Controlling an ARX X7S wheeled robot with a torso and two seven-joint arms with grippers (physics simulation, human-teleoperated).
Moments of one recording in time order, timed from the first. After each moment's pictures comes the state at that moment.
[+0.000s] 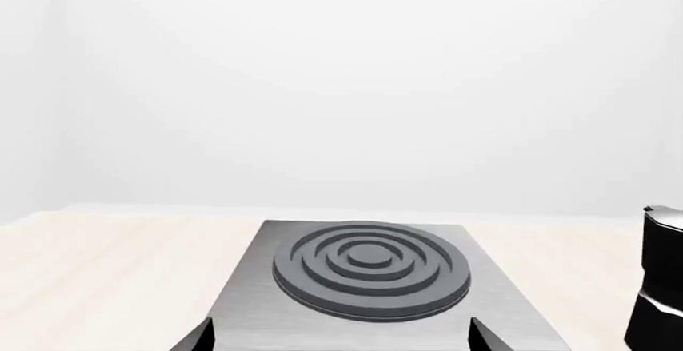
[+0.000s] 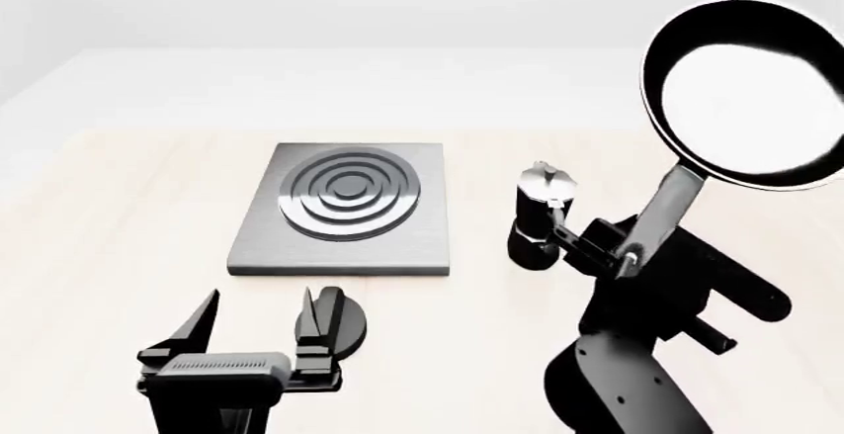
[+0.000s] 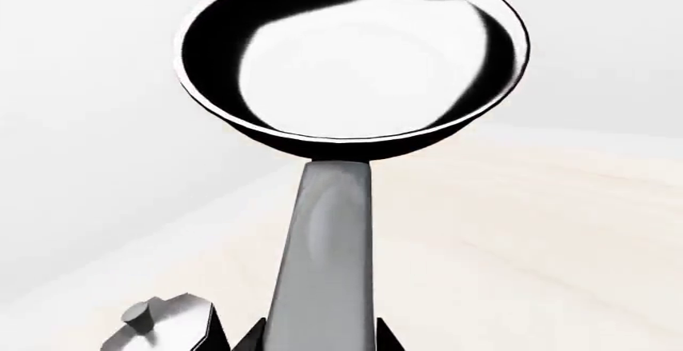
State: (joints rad) left arm 0.06 -0.32 0.27 0.32 -0.26 0.00 -0.36; right arm 0.39 0.21 -0.28 -0.23 0.53 0.30 1.05
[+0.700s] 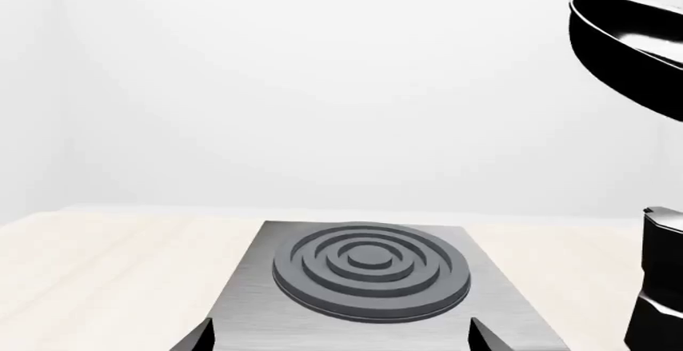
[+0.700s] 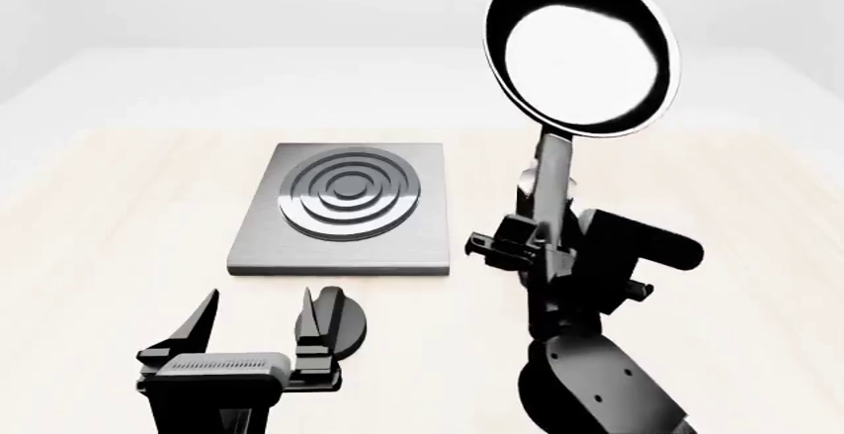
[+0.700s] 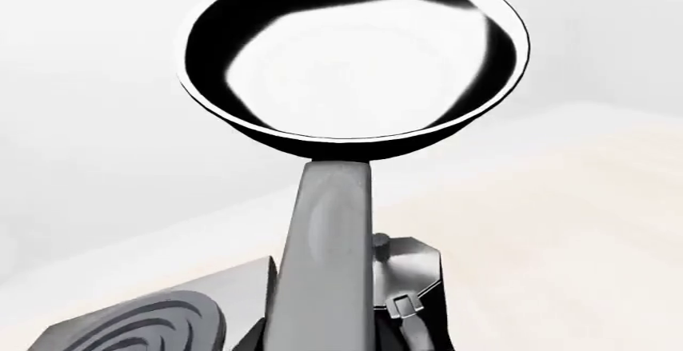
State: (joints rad) left arm 0.06 -0.33 0.28 0.32 -0.26 0.01 -0.37; right arm 0.45 0.25 -0.43 -0.23 0.65 0.31 0.77
